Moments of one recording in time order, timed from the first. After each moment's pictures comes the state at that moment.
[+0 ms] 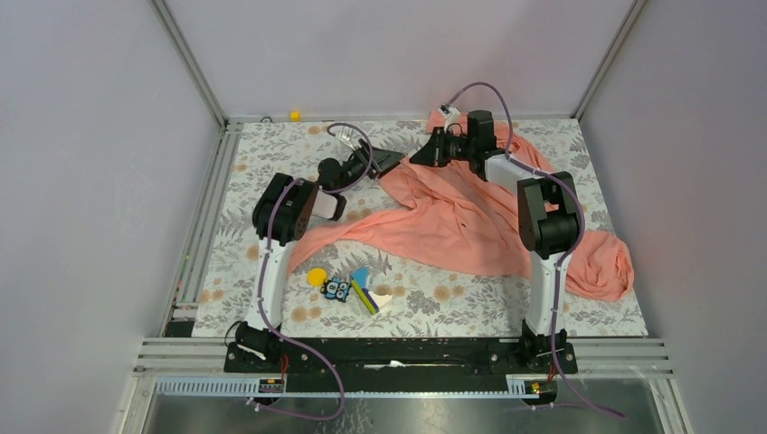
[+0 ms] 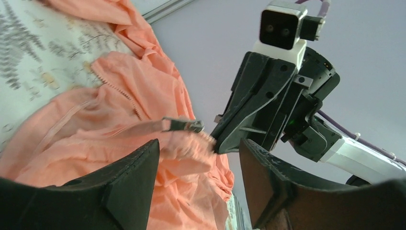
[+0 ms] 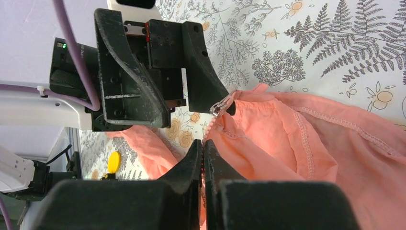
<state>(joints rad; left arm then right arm) -0.32 2.44 1.30 1.40 0.65 -1.34 0.24 2.14 1.51 0.18 -0.88 0.36</state>
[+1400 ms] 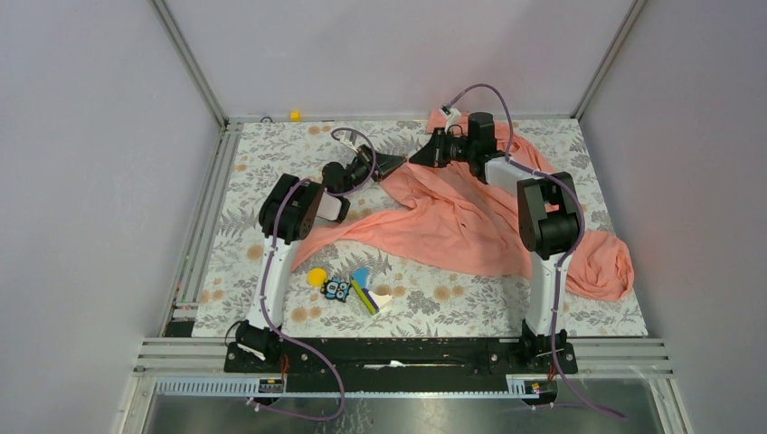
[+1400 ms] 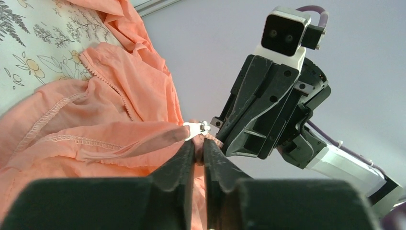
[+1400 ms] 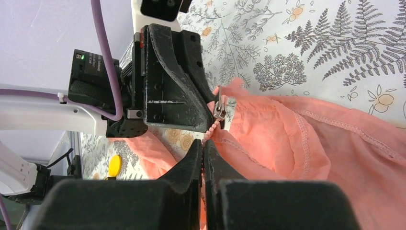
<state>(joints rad) -0.34 2.50 1.37 1.44 0.63 -1.45 0.24 2.13 1.47 0.26 -0.88 0.40</state>
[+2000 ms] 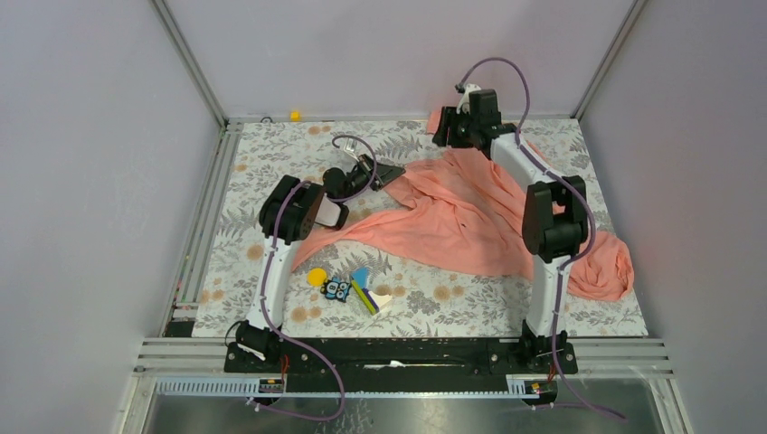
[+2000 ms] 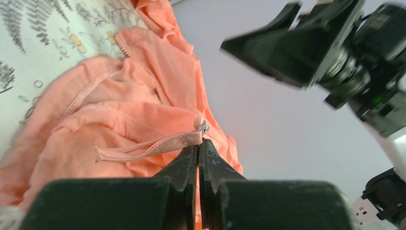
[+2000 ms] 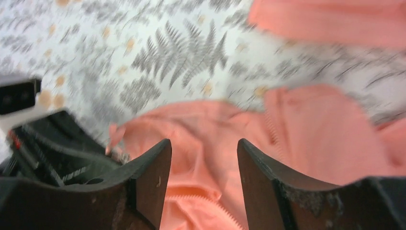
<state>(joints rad) -0.34 2.50 1.31 1.42 0.63 -1.33 0.24 2.07 1.67 -0.23 -0.28 0.26</state>
